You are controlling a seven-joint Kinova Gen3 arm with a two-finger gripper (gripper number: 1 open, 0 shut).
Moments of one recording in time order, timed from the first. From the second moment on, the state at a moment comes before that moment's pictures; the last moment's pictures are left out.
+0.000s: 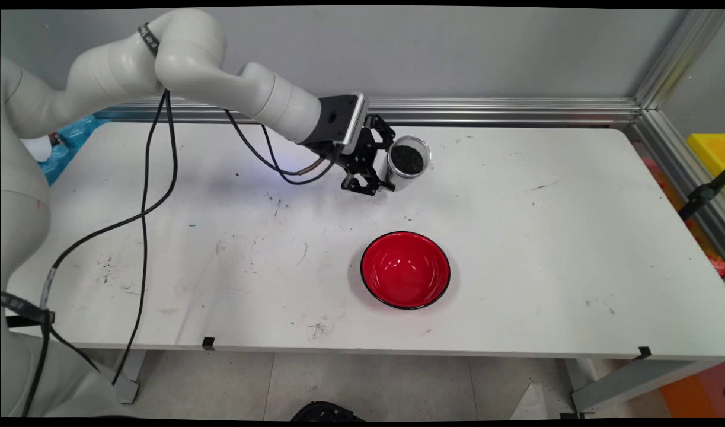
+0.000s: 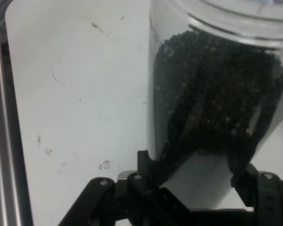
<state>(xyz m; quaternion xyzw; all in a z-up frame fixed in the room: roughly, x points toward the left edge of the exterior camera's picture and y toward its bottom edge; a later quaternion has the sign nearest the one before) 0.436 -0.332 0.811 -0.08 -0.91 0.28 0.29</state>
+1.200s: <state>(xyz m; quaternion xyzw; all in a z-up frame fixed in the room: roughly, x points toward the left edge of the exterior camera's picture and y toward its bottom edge) 0.424 -0.330 0.804 -0.21 -0.88 0.33 0.26</state>
